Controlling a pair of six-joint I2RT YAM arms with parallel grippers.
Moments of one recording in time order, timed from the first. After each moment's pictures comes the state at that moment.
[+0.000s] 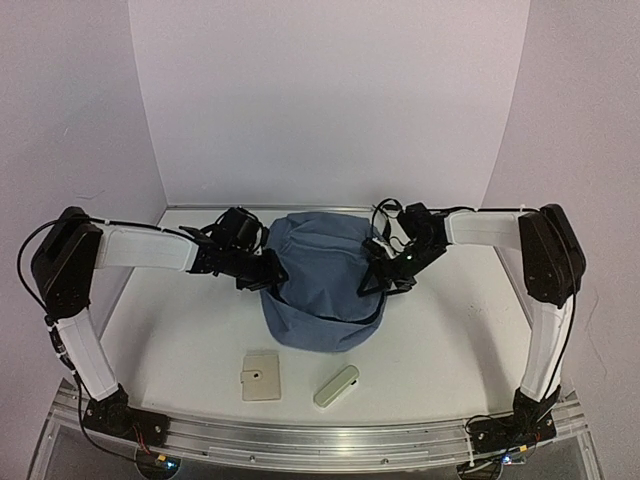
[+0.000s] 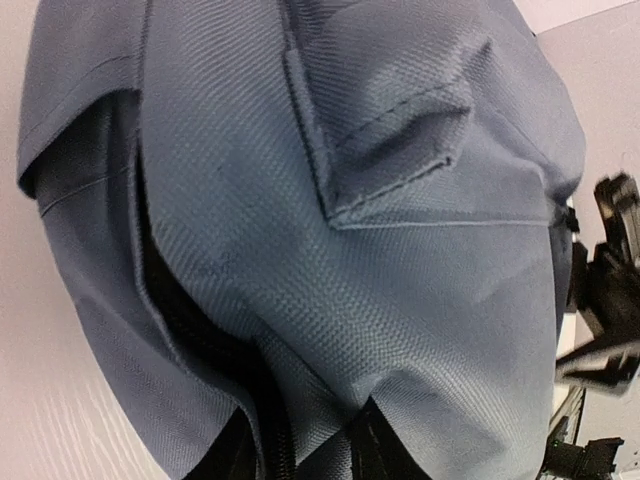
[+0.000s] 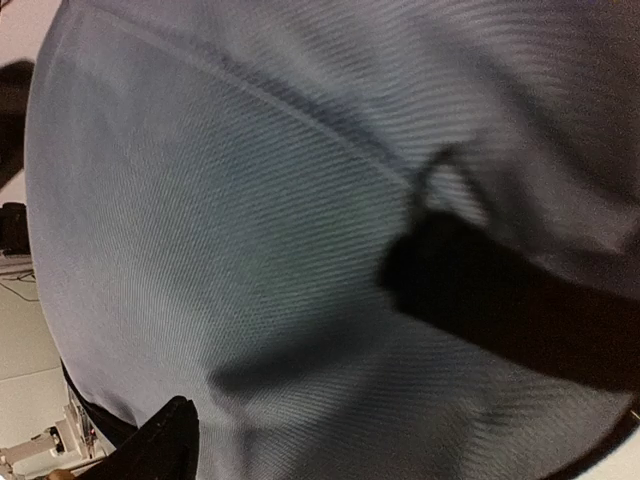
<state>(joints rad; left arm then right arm) -0.70 1.76 1.12 -0.17 0.15 -0.76 0.46 2.02 1.44 -0.70 -0.71 0.01</state>
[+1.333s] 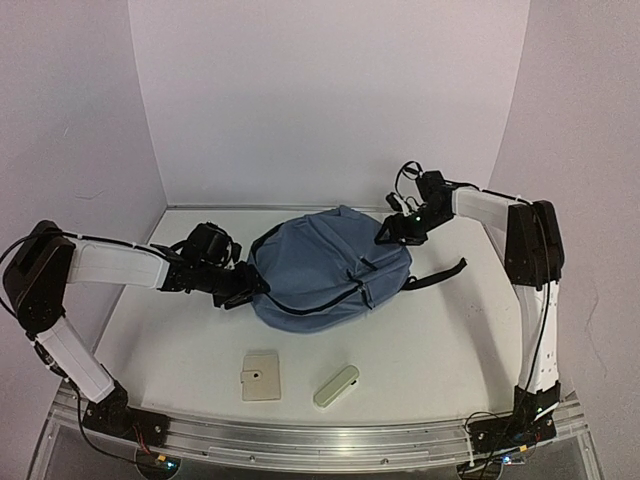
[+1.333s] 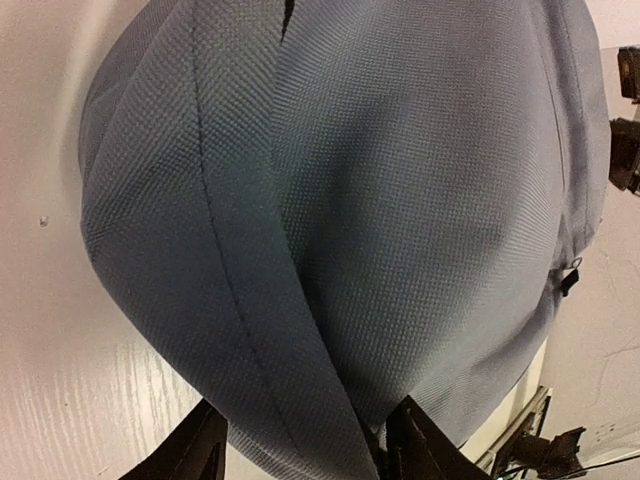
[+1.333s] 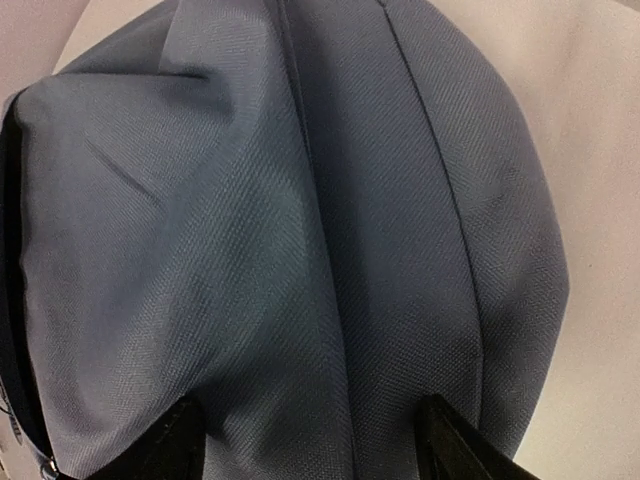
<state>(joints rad) -0.62 1.59 0.87 -0.09 0.24 -0.87 0.28 2.26 1.89 -0.67 -0.51 0.02</state>
